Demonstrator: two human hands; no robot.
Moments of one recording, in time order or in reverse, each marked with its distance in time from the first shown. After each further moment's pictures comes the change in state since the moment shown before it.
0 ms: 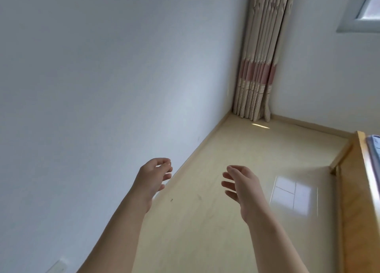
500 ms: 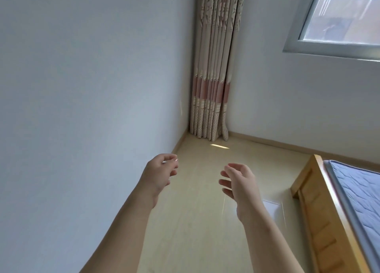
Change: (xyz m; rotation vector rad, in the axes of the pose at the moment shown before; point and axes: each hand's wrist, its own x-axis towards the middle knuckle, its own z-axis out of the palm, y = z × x) left_hand 0.306 0.193 0.251 0.080 -0.254 0.160; right_hand 0.338 -0.183 -0.066 0.098 0.230 -0.113
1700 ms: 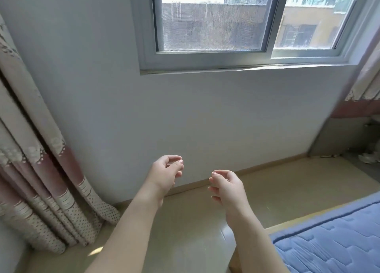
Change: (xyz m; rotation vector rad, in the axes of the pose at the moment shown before) left_hand 0.592 0.275 0.735 0.129 -0.708 0.168; right_hand 0.743 -0.250 -0.379 0.138 0.555 -0.046
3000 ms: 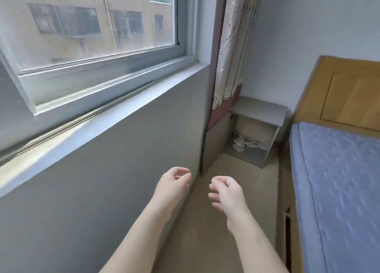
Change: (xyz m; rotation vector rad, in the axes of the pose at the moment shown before) left_hand 0.724 0.163 0.693 0.235 -0.800 0.063; right_hand 0.775 -0.183 -0.425 0.177 0.777 0.084
